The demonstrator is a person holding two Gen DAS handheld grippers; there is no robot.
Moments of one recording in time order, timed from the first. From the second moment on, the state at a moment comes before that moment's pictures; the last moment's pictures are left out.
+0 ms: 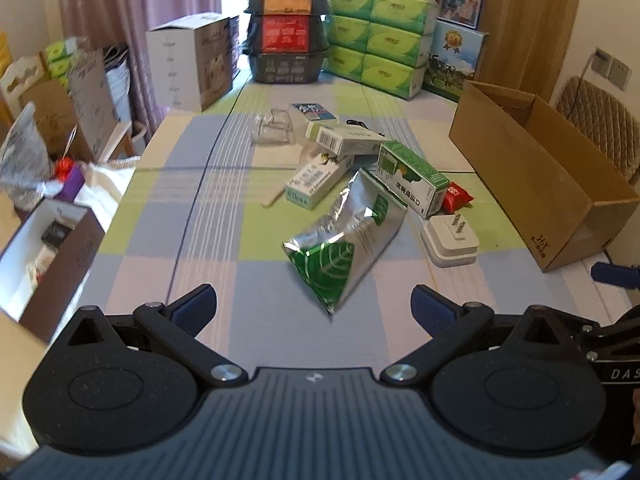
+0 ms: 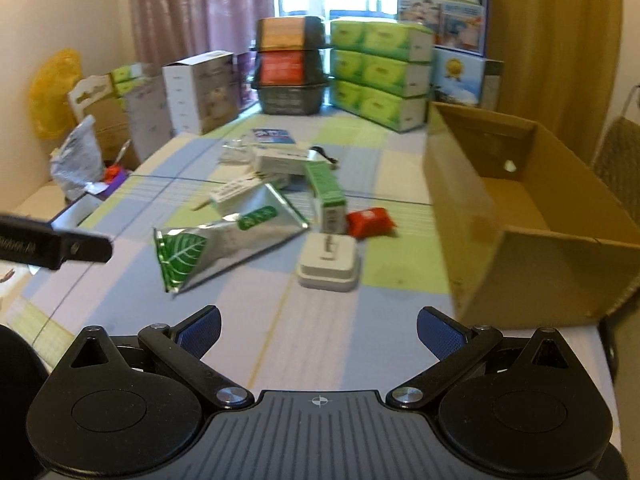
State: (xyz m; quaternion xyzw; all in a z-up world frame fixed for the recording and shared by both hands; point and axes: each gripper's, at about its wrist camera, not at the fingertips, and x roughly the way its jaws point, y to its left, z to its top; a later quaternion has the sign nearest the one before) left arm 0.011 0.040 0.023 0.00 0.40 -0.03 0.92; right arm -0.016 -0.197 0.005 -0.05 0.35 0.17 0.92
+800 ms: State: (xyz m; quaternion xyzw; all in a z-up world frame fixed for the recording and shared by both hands) left arm 0.154 0.023 -0.034 0.09 0.49 -0.16 0.85; right arm 0.093 -0.176 -0.049 -0.03 0.40 0.16 0.90
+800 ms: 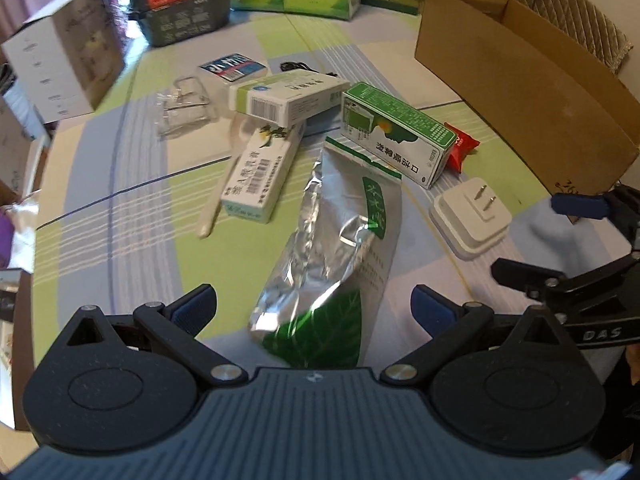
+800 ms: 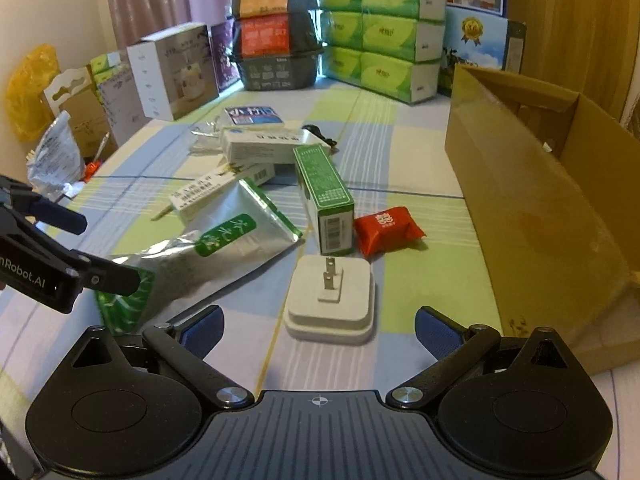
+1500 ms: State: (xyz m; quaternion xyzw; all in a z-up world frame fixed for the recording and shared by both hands) left arm 0.222 -0.003 -0.091 0.14 0.55 -0.24 0.79; right arm 0.136 -0.165 -0.092 -0.05 0.44 0.13 0.89
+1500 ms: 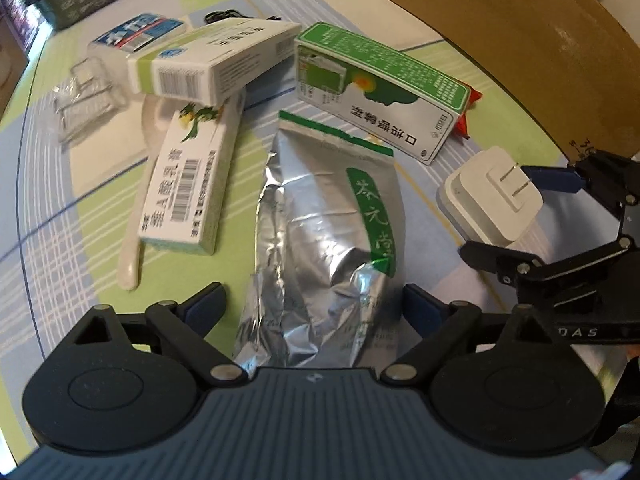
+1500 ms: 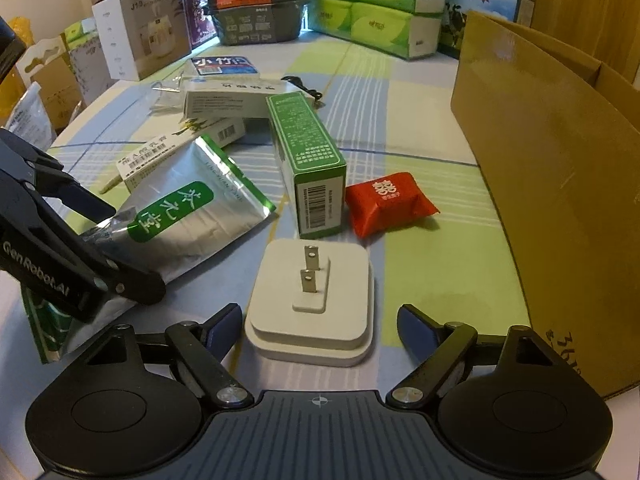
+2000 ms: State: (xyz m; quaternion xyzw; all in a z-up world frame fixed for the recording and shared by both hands) left arm 0.213 -0.018 -0.083 0.14 0.54 -0.24 0.79; right arm 0.137 -0.166 -0.090 -0.05 0.43 0.12 0.89
